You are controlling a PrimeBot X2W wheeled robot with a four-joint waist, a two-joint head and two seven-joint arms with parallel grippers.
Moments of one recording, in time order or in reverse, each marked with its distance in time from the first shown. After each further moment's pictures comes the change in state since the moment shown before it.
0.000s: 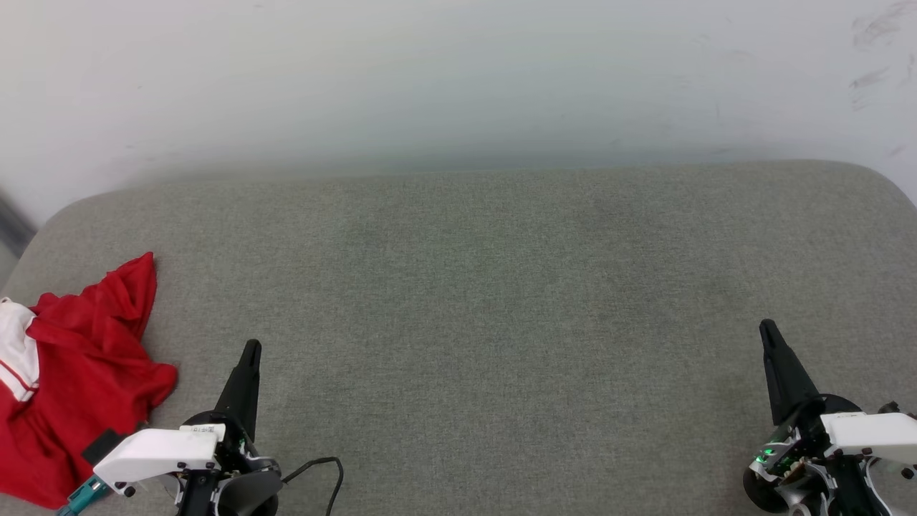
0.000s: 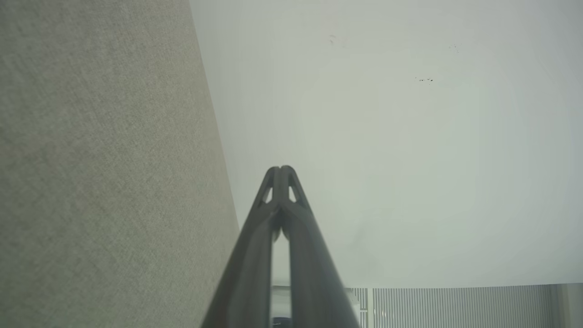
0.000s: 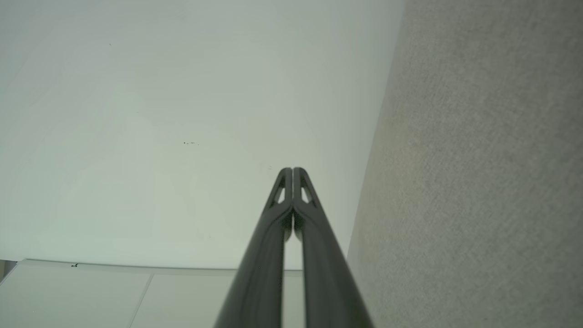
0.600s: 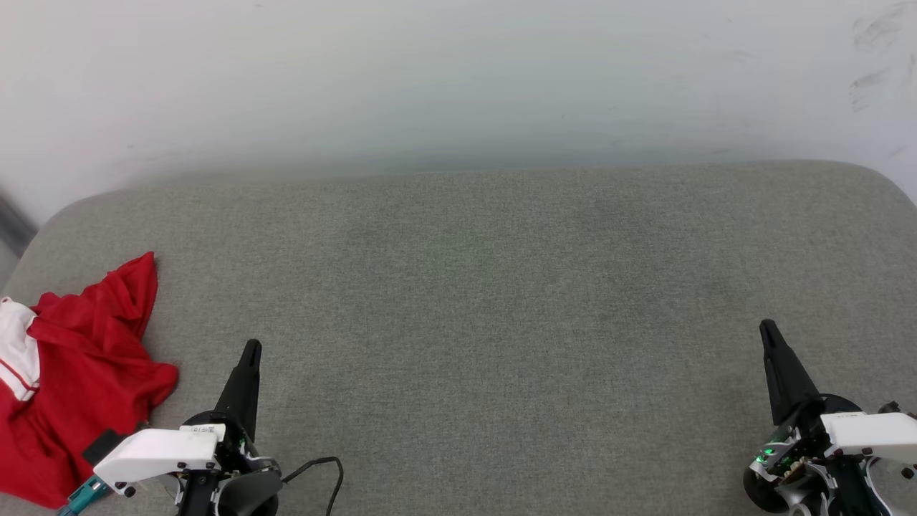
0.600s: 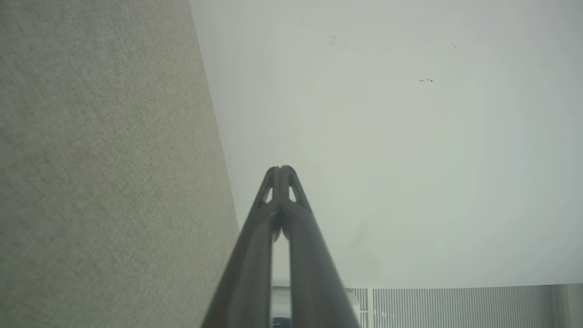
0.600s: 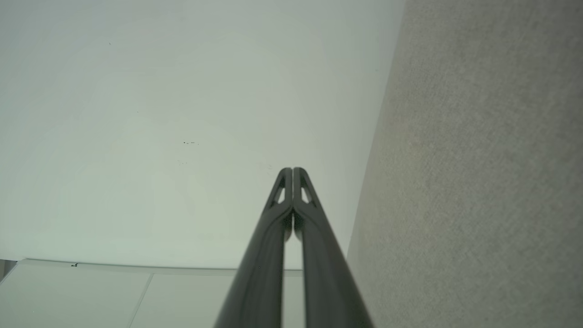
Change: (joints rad) left arm 0.000 0.000 0.001 0.000 0.000 0.000 0.000; right arm 0.000 0.000 0.000 0.000 0.000 0.000 0.000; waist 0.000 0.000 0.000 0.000
